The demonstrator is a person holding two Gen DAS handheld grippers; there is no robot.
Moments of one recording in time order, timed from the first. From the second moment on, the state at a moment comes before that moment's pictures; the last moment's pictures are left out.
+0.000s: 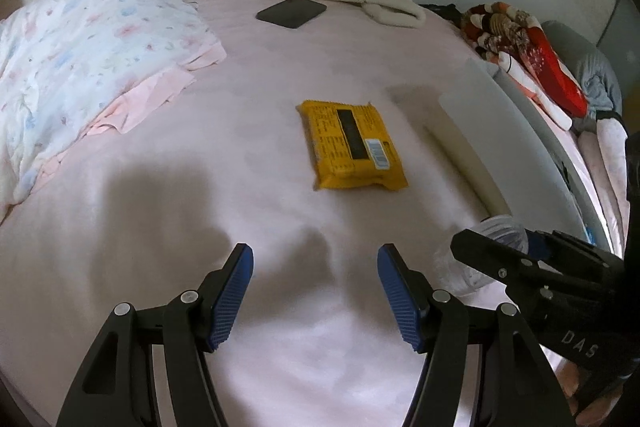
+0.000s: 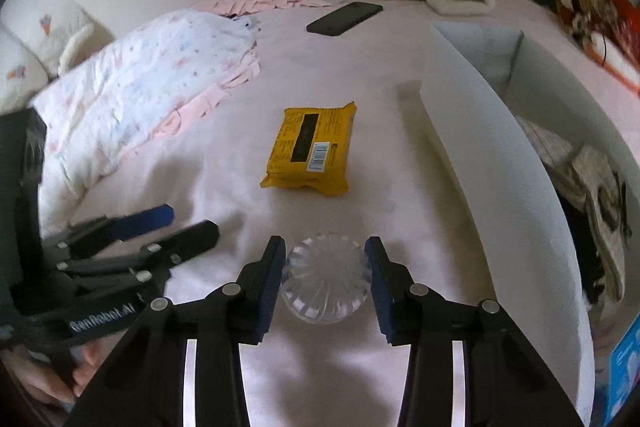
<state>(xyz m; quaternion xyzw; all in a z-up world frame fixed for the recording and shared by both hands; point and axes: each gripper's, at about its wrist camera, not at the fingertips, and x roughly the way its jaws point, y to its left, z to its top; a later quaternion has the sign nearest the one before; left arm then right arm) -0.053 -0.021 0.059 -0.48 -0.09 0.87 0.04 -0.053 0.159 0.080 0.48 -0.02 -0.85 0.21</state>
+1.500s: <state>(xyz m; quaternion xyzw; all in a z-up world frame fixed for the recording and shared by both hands) -0.035 0.053 0.119 -0.45 -0.03 0.89 0.04 -0.056 0.238 0.119 0.48 -0.23 -0.81 0.24</state>
